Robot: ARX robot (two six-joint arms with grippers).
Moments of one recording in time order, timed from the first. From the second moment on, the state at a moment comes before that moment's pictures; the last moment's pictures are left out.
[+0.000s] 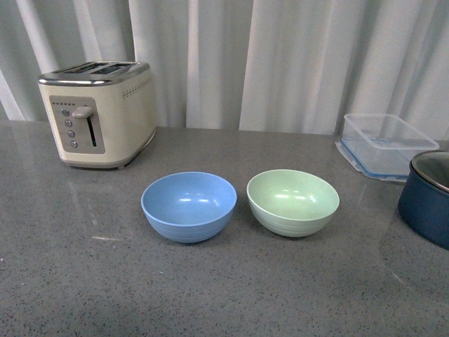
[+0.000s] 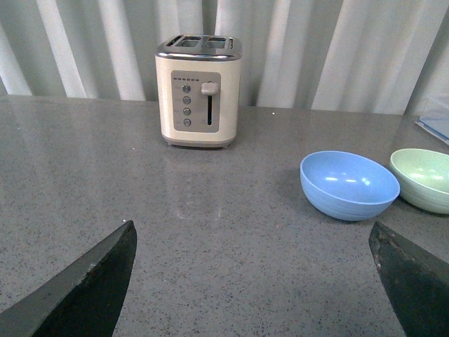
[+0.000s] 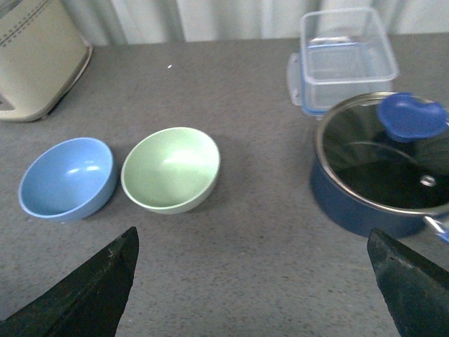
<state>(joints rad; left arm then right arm) 0.00 0.00 0.02 0.00 0.00 -0.01 0.08 0.96 0.74 -0.19 -0.10 0.11</state>
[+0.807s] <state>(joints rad) 0.00 0.00 0.02 0.00 0.00 -0.01 0.18 1.90 1.38 -0.29 -0.03 0.21</state>
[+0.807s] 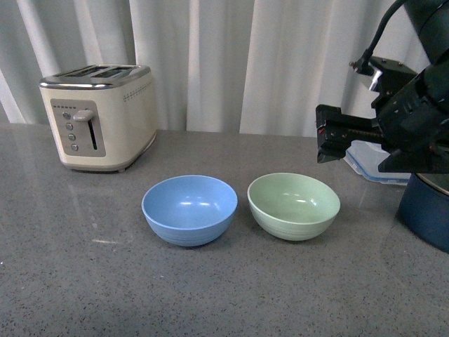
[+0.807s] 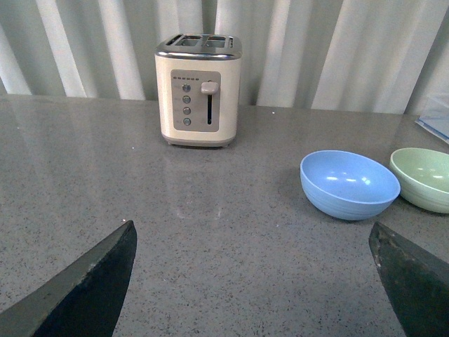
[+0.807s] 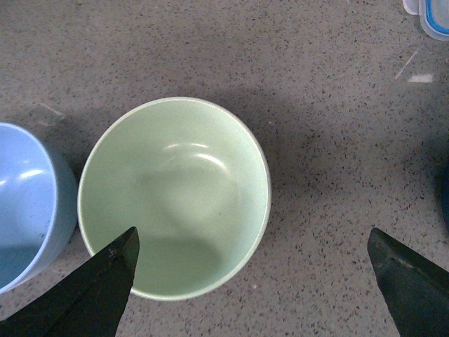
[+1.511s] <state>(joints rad) 0.00 0.00 0.02 0.00 0.00 -0.01 0.13 2.24 1.67 -0.40 0.03 0.19</state>
